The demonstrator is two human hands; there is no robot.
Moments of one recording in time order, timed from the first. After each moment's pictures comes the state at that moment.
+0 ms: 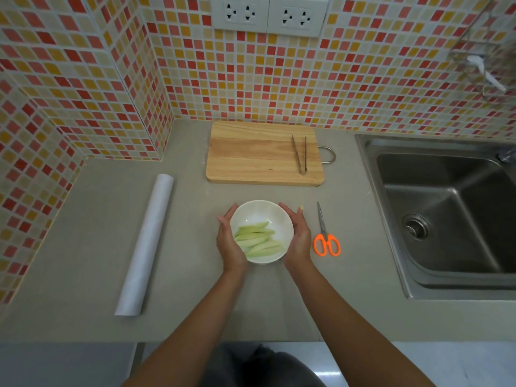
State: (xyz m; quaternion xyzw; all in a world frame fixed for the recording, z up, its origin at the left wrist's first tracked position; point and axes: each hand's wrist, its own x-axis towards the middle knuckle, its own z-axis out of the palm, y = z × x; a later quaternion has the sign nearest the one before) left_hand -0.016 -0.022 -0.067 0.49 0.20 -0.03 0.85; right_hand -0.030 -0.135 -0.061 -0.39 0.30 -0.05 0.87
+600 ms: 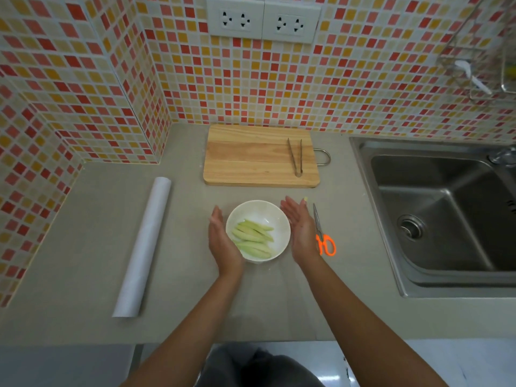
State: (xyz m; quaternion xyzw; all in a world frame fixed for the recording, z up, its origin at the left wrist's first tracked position) left_hand -0.022 -0.017 -0.058 0.59 0.24 0.04 0.77; right_hand -0.022 -0.159 -0.041 -0.54 0.29 -0.04 0.79
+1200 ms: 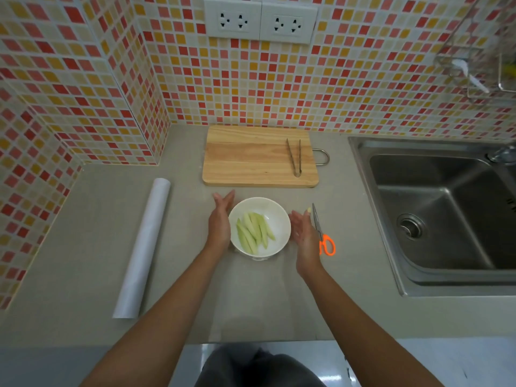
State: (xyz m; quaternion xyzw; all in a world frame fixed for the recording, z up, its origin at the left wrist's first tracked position) left_hand 0.032 0.000 -0.053 0.65 0.14 -0.13 0.74; right_hand -0.042 -0.162 -0.051 -0.56 0.31 -0.06 0.77
